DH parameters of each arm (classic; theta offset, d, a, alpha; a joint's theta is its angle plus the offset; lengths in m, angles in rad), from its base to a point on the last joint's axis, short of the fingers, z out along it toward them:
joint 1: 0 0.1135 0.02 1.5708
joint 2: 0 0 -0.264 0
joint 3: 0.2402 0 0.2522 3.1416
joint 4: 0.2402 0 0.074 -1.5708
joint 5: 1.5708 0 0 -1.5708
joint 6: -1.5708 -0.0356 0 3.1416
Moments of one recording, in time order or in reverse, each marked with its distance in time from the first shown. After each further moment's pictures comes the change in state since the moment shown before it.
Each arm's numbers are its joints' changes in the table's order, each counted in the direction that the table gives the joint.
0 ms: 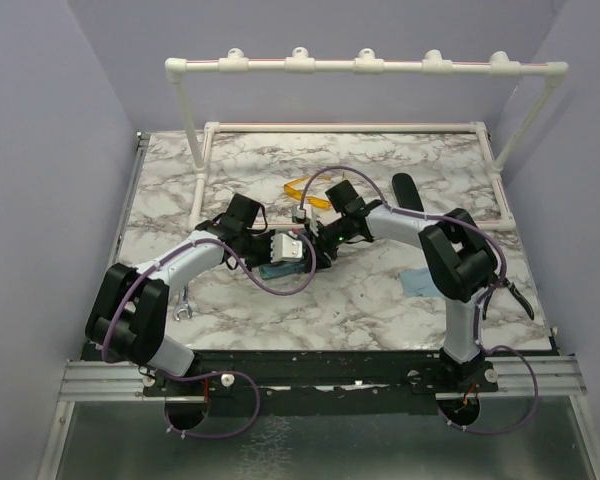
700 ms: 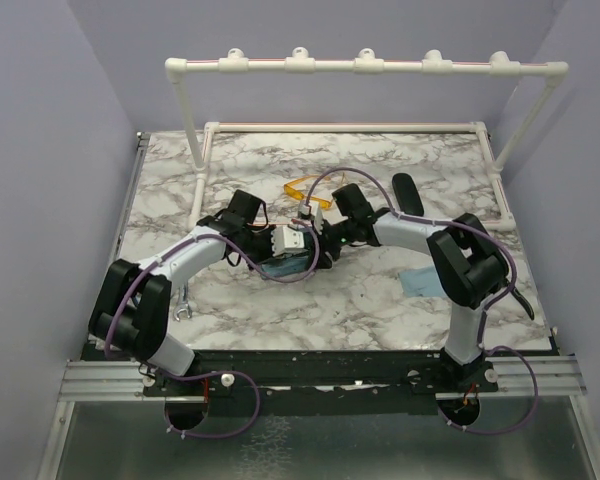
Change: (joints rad) left arm -0.002 -0.021 0.029 0.019 -0.007 0.125; right arm -0.007 0.116 -0.145 -0.193 0.117 -0.190
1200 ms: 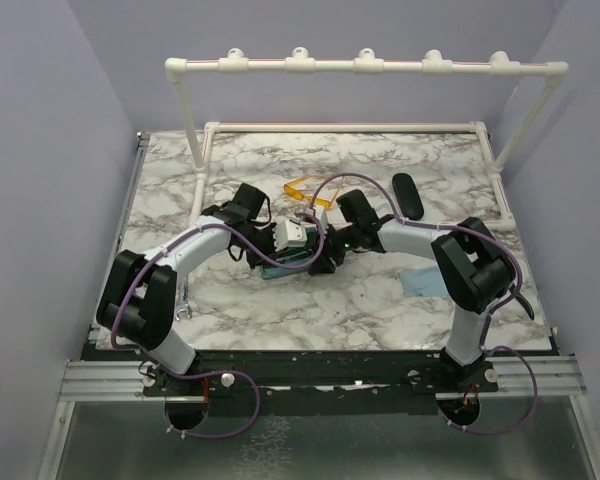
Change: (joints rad) left arm -0.002 -0.070 0.110 0.144 0.000 0.069; right arm -0.001 0.035 -0.087 -0.061 0.048 -0.087
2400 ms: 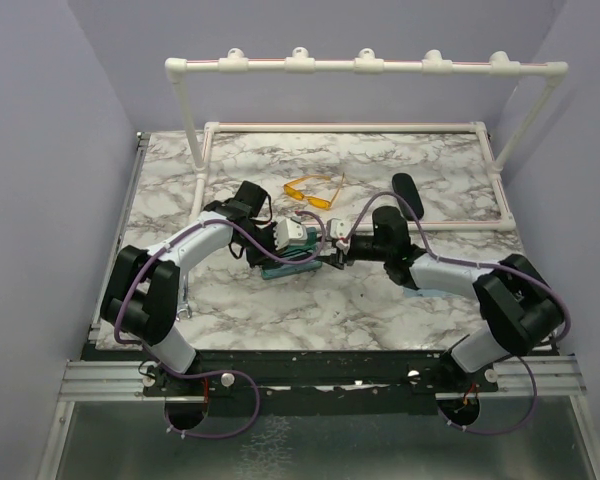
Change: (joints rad) left arm 0.000 -0.036 0.056 0.080 0.001 -0.011; right arm 0.003 0.377 -0.413 -0.605 0.000 0.230
